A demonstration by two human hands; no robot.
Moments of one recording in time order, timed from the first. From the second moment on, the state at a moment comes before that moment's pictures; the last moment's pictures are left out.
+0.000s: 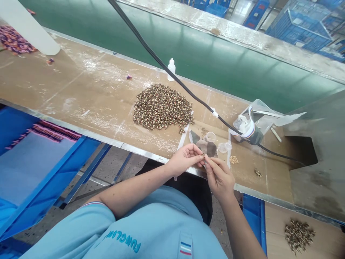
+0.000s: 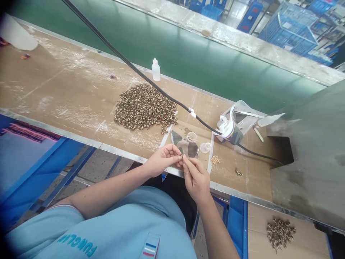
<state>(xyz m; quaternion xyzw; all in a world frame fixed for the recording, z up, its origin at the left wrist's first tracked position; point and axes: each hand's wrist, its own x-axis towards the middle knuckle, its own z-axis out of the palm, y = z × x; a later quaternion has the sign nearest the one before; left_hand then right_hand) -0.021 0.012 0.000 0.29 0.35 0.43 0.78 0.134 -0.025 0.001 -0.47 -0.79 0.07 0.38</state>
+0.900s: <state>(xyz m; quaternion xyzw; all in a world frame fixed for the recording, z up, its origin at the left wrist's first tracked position) -0.019 0.007 -0.006 0.36 0.34 0.44 0.75 0.131 -0.026 -0.001 -0.49 -0.78 -0.03 0.39</state>
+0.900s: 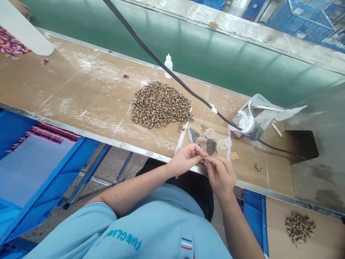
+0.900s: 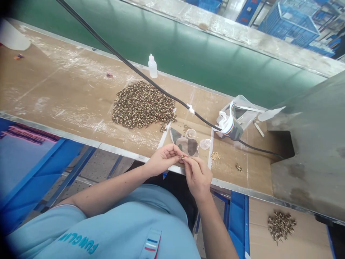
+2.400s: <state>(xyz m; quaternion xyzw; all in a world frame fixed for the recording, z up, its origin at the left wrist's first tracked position) -0.026 0.004 0.020 0.52 0.50 0.29 0.63 0.191 -0.035 -0.006 -0.75 -0.56 0.02 0.36</state>
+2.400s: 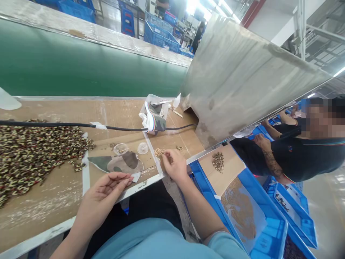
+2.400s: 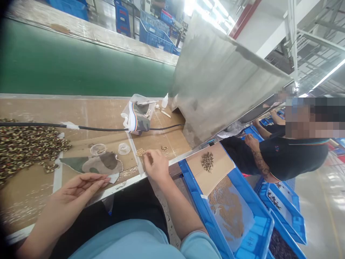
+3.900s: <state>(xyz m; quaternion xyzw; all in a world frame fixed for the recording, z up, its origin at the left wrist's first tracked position) -0.032 0.008 0.000 0.46 0.37 0.29 0.75 0.219 -0.035 -0.032 -0.81 -0.37 -0.08 0.45</state>
